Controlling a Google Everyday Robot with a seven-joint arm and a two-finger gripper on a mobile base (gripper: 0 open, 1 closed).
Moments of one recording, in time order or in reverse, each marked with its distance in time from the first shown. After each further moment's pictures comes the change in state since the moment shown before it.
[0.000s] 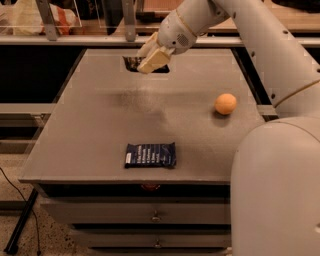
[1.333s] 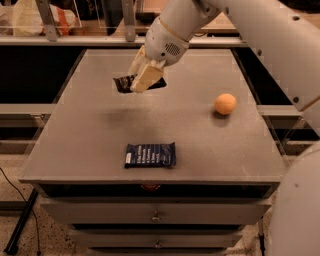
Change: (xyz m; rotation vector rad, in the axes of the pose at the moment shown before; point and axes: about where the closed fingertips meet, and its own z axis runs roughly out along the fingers) arm -0.021 0.081 0.012 -0.092 0.174 -0.030
